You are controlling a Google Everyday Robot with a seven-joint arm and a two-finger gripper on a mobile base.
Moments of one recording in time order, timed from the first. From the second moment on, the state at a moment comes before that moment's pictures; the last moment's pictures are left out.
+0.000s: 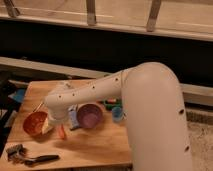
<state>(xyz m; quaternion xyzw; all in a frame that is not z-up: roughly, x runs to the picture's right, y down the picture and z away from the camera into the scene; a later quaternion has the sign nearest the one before) -0.243 0.203 0.747 -0.39 0.12 0.58 0.71</state>
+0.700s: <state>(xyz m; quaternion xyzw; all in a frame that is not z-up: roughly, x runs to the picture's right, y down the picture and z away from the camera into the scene) -0.249 0.209 0.750 -0.39 0.12 0.57 0.71</state>
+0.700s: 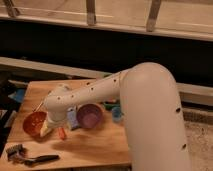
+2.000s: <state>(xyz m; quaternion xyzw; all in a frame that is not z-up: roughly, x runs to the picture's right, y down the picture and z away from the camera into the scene) -0.238 0.243 0.794 -0.38 0.23 0.55 0.70</state>
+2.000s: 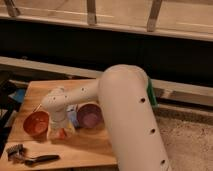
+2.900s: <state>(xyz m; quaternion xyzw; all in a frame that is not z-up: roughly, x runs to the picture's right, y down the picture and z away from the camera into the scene) -0.246 0.246 0.802 -0.38 0.23 0.55 0.71</state>
